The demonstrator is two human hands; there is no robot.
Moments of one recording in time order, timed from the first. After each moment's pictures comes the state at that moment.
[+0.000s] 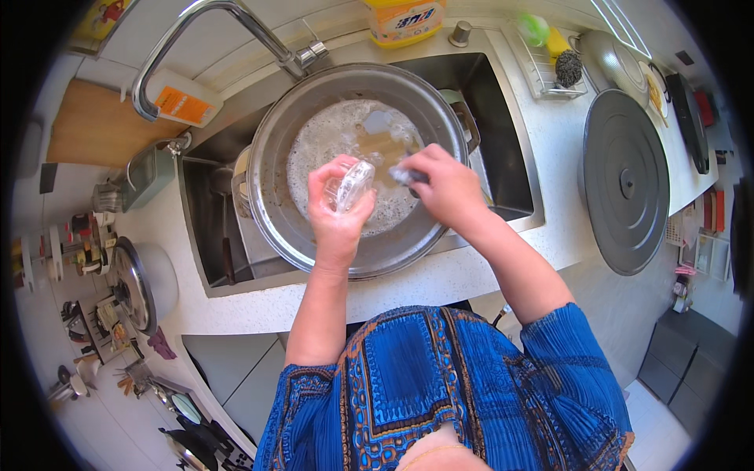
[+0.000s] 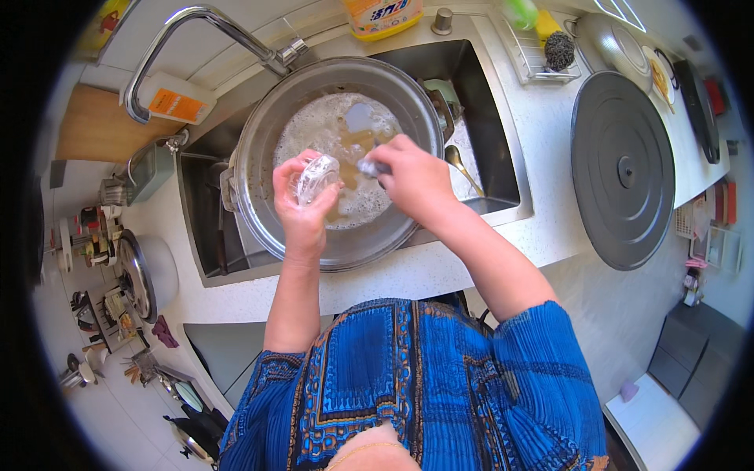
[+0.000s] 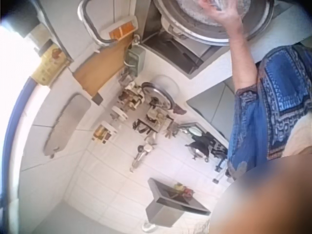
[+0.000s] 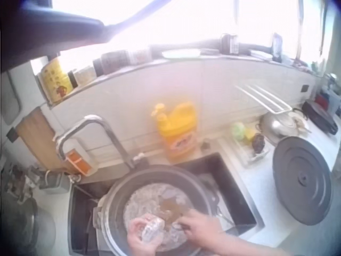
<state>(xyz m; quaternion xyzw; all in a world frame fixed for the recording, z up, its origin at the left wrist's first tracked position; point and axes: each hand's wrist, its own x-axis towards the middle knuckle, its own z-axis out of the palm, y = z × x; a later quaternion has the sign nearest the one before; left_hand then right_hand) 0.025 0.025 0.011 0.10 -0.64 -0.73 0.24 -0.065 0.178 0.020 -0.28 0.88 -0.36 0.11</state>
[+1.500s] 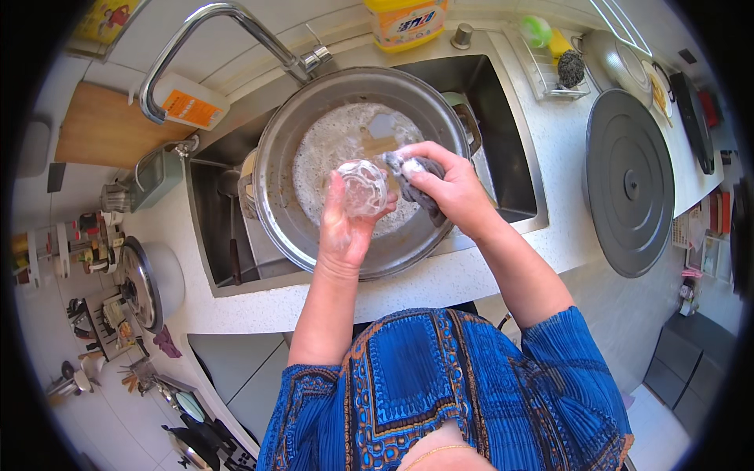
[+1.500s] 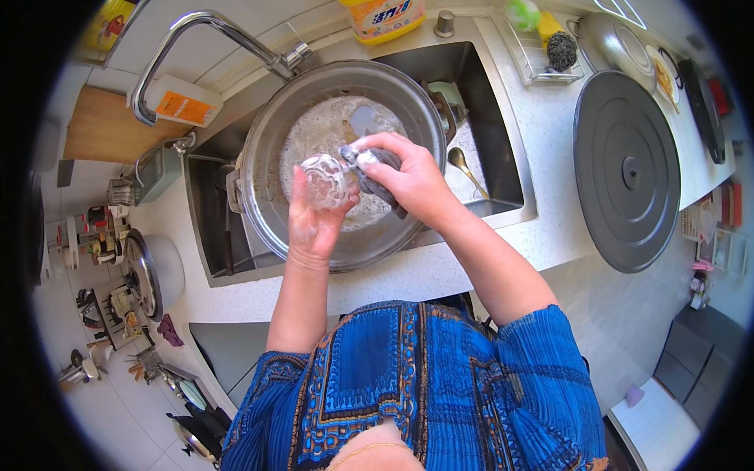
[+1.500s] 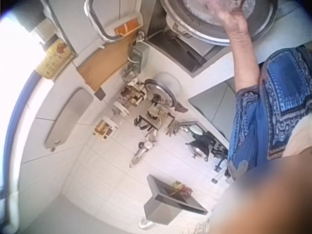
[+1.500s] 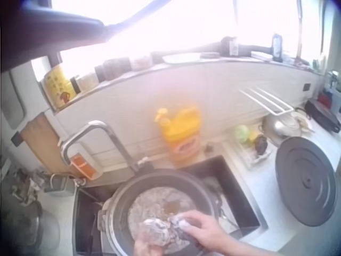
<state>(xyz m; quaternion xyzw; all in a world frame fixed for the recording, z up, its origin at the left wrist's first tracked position) 0.029 0.026 0.017 0.21 -0.29 -0.93 0.06 -0.068 0.174 0.040 -0.20 0.63 -0.70 0.25</state>
